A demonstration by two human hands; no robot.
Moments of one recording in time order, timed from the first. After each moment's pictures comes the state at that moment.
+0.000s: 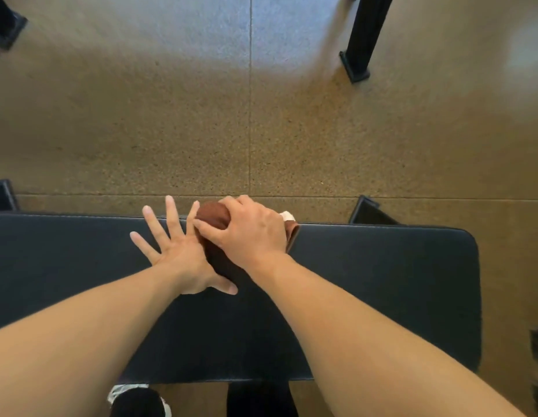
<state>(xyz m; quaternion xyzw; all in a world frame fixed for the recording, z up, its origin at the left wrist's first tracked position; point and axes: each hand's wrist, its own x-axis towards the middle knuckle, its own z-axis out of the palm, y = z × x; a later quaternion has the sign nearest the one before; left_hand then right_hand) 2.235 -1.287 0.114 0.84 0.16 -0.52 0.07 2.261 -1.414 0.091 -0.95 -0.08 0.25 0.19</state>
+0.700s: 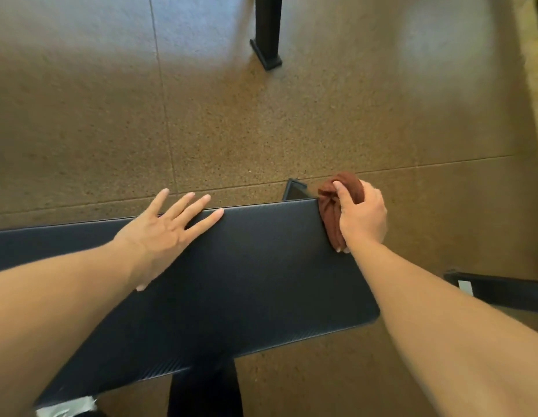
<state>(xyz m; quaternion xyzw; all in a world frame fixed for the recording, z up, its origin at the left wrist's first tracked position) 2.260 -1.390 0.129 0.80 -0.39 -0.39 -0.22 2.226 -1.738 0.094 -0.89 0.40 0.03 0.24</state>
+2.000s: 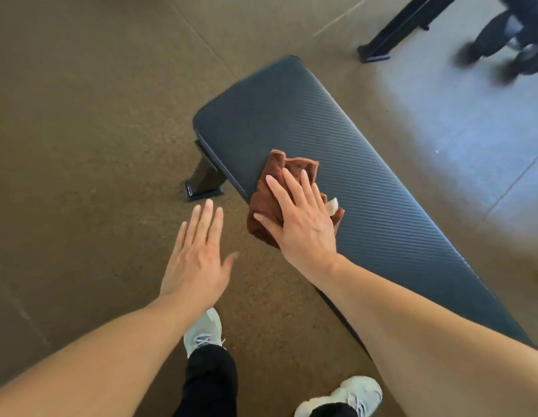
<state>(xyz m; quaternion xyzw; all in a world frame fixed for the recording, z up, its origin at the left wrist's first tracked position) 1.877 -0.857 0.080 0.88 0.40 -0.17 0.22 2.064 -0.940 0.086 -0.85 -0.50 0.16 0.08</state>
